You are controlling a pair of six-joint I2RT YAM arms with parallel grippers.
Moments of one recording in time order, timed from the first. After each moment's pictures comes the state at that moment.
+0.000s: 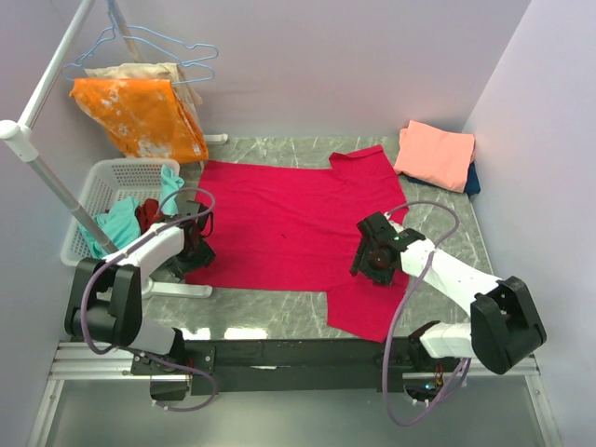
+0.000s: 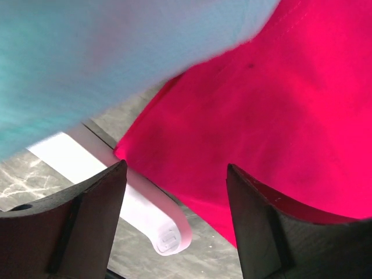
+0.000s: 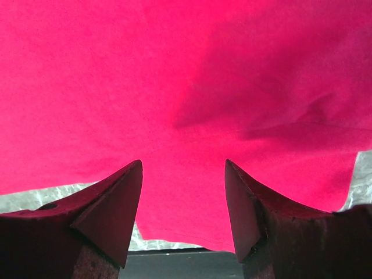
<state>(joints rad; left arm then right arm) -0.21 1.43 0.81 -0.78 -0.32 -0.94 0.51 1.28 0.74 -0.72 0.12 0.88</state>
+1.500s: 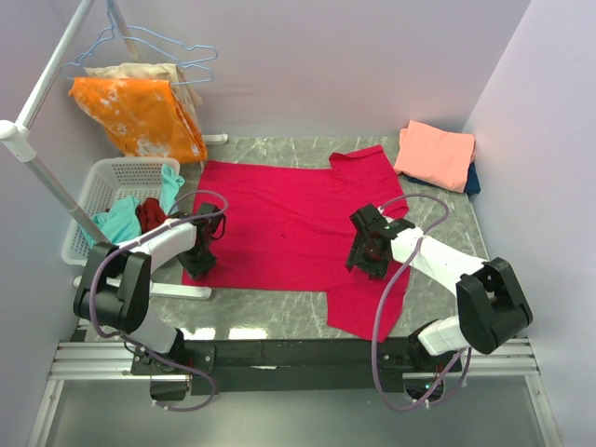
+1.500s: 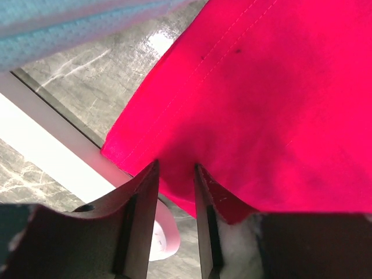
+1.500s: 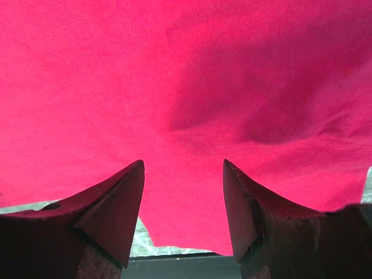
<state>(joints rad) -0.30 1.53 0.84 -0.81 -0.37 -0.98 0.51 1.40 0.83 -0.72 0.12 0.87</state>
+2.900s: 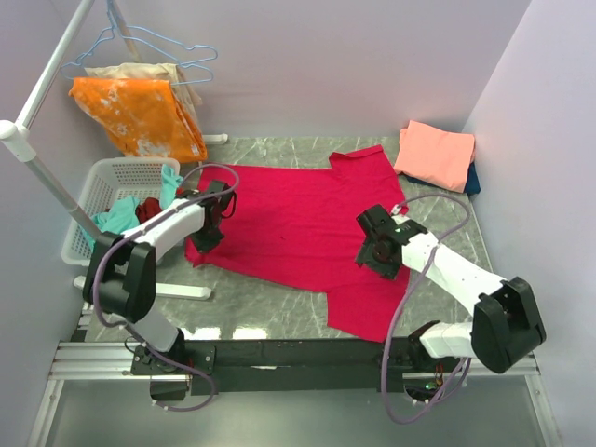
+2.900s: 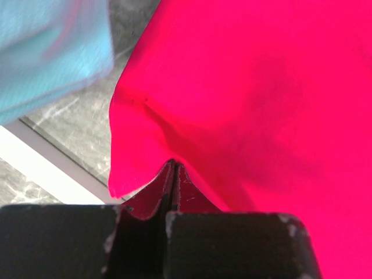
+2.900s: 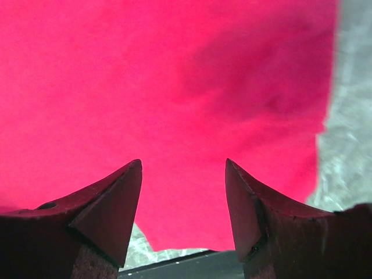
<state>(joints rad) -0.35 1.59 1.07 -0.87 -0.43 -0.92 0.51 1.30 0.84 -0.83 0.26 0.97</state>
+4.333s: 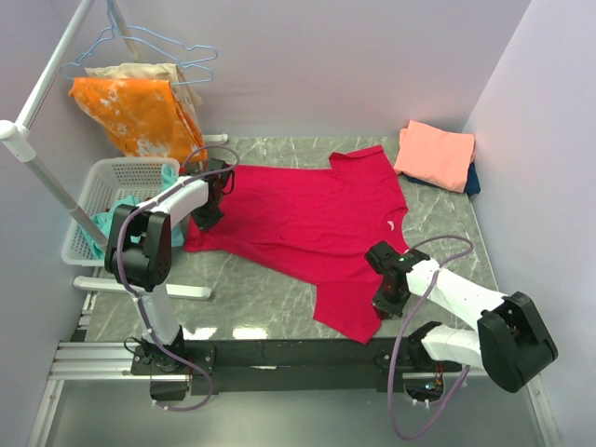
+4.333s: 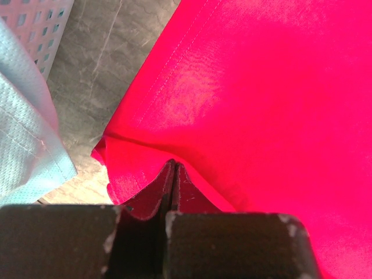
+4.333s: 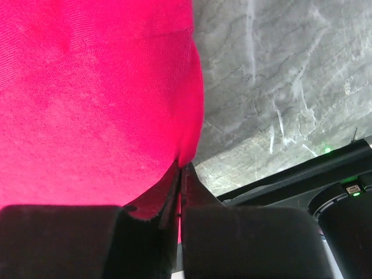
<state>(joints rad) -0.26 1.86 1.33 -0.84 -0.46 -0.80 0.53 1.17 0.54 -0.94 0.11 1.14</state>
